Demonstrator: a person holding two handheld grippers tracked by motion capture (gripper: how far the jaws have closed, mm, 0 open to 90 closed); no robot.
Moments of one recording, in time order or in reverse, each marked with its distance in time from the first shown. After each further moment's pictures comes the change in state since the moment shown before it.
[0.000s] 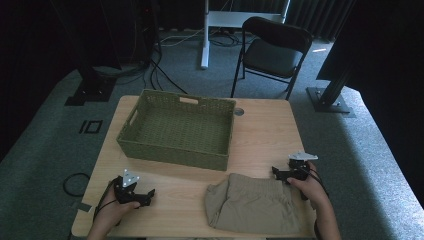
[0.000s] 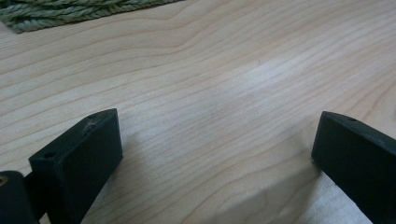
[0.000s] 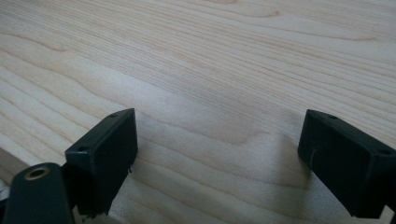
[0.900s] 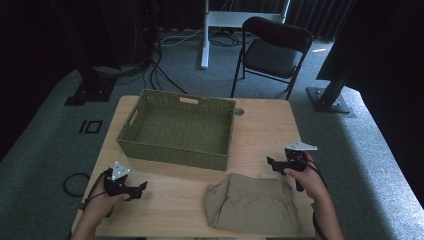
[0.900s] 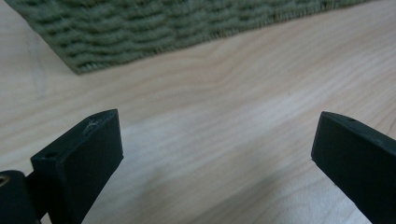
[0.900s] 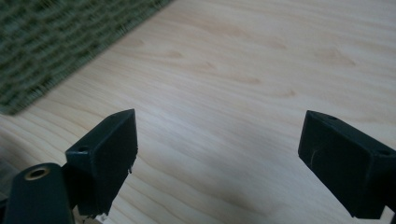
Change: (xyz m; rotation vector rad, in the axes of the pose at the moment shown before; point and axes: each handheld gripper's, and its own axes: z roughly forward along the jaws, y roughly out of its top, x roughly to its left) left arm 0.030 0.018 -0.016 -0.056 0.001 0.027; right arm 0.018 0.044 -0.018 -0.085 0.043 -0.002
